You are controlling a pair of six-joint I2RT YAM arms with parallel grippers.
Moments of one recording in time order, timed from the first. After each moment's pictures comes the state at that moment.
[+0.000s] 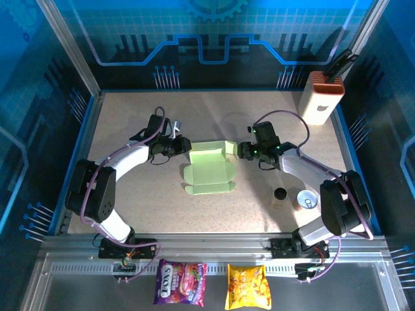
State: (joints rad) left arm -0.26 1.63 1.01 -0.26 0.46 -0.56; right arm 0.40 1.51 0.95 -0.31 -0.08 0.34
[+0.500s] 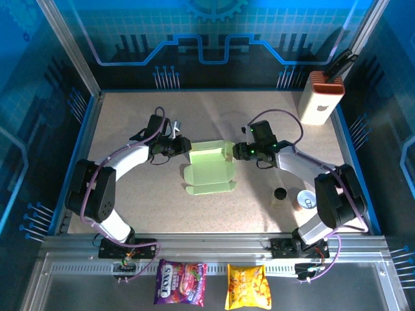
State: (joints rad) left arm -0.26 1.63 1.01 -0.26 0.46 -0.56; right arm 0.41 1.55 0.96 -0.28 -0.14 0.27
